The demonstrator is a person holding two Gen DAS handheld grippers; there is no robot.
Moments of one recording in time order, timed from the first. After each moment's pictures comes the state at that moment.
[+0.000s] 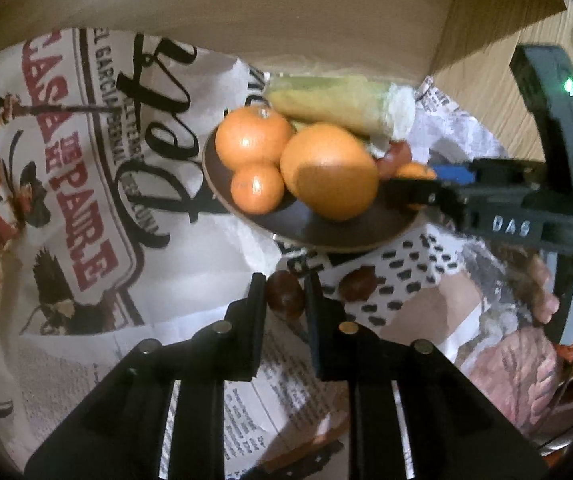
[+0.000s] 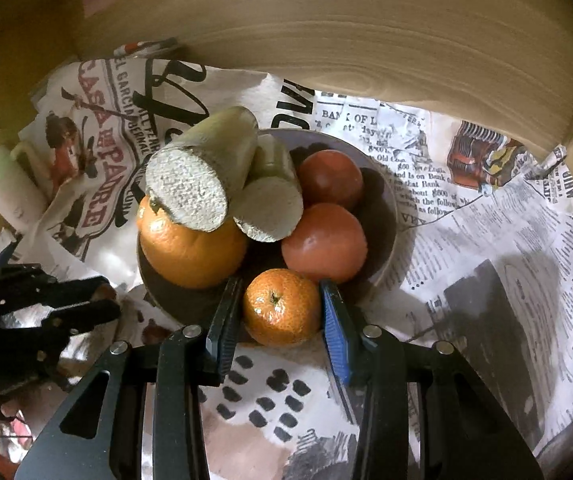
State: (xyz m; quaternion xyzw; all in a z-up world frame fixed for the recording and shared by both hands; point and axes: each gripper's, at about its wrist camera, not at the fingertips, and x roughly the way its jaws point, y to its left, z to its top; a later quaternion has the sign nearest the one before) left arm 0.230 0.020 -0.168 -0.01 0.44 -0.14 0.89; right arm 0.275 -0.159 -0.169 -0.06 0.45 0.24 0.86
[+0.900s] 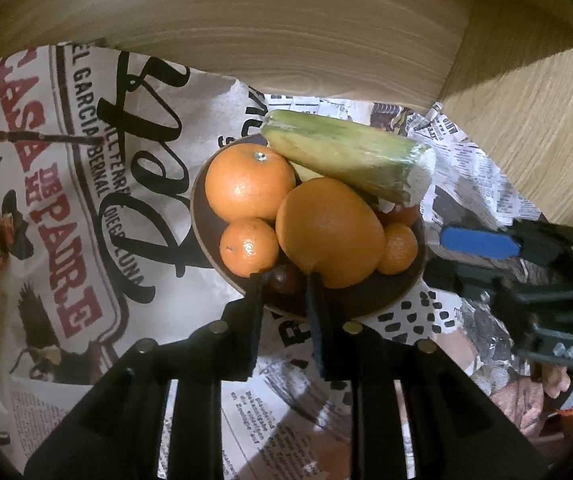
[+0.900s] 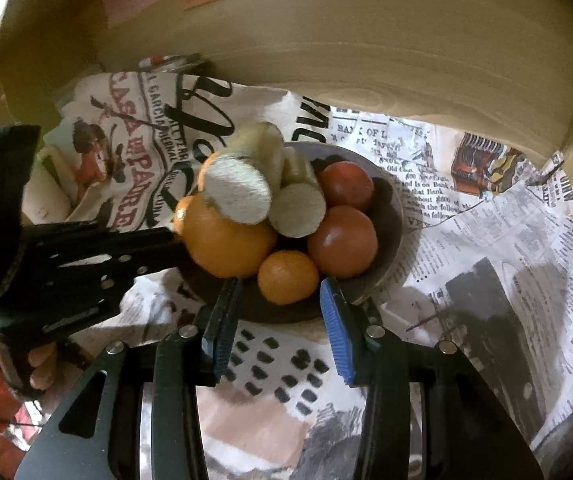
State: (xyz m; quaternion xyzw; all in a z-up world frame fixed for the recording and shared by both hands) left arm 0.271 0.013 -0.161 -0.04 0.43 -0.14 0.89; right arm 0.253 -0.162 -0.148 -0.06 0.44 0.27 0.85
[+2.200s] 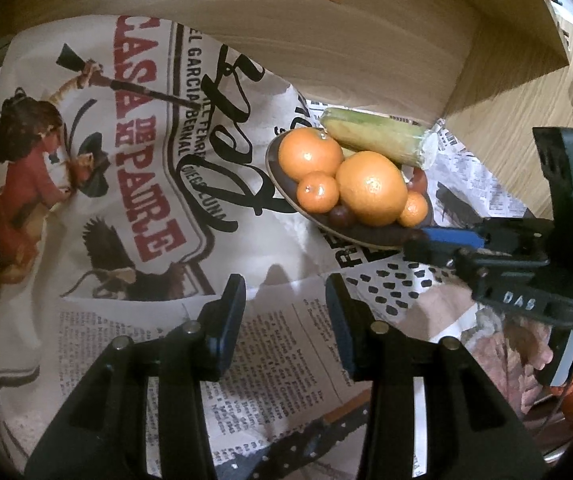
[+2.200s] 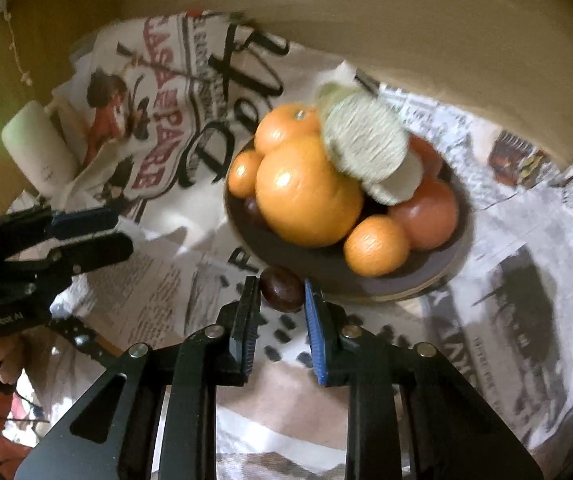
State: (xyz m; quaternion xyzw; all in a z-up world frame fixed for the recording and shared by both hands) left arm 0.201 0.079 -0.157 -0.07 0.41 -0.12 0.90; right arm 0.232 -0.113 -0.168 -0.09 0.45 0.26 0.85
